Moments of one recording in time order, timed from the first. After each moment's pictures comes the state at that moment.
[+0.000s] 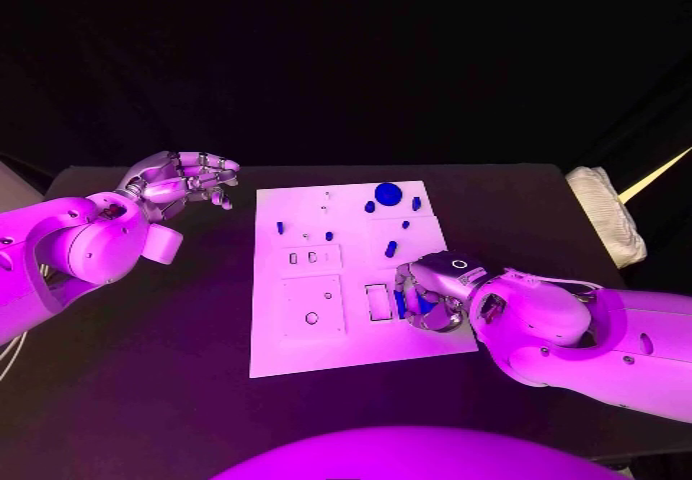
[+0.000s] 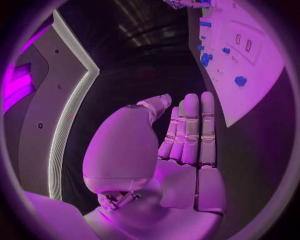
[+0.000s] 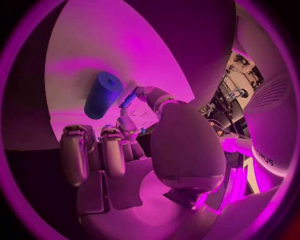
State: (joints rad) left arm 1.25 -0.97 -0.04 1.42 -0.18 -0.08 0.25; left_hand 1.39 -0.17 0.52 0.09 0.15 0.70 0.19 0.52 0.35 0.86 0.13 0.73 0.28 1.08 0.06 0.98 0.57 0.17 0.87 0.16 0.89 0.59; right arm 1.13 -1.03 -0.21 1.94 -1.75 -0.30 -0.47; right_hand 1.25 -0.28 0.41 0.10 0.59 0.67 0.18 0.62 0.20 1.13 0.09 1.34 1.12 1.47 0.02 1.56 1.31 0.02 1.47 0.12 1.48 1.31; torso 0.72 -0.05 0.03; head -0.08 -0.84
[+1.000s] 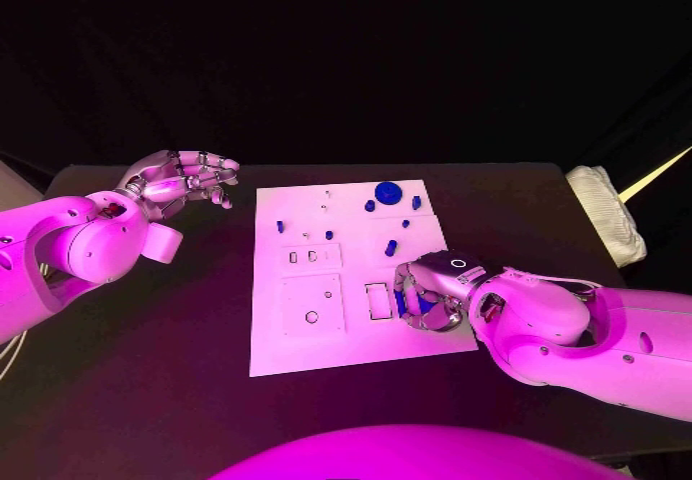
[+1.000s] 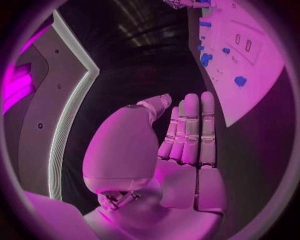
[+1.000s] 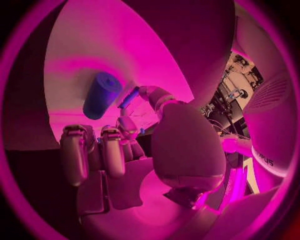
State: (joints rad) left arm 1.25 -0.97 -0.04 1.41 -0.18 -0.07 0.25; left_hand 1.39 -0.17 0.51 0.09 0.15 0.70 0.19 0.52 0.35 0.86 0.13 0.73 0.28 1.08 0.06 0.98 0.57 0.17 0.87 0.16 0.89 0.59; right arm 1.13 -1.03 -0.21 1.94 -1.75 -0.29 -0.47; right_hand 1.24 -0.29 0.35 0.12 0.58 0.67 0.18 0.62 0.19 1.13 0.09 1.34 1.11 1.47 0.02 1.56 1.31 0.02 1.47 0.12 1.47 1.31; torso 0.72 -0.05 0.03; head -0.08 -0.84
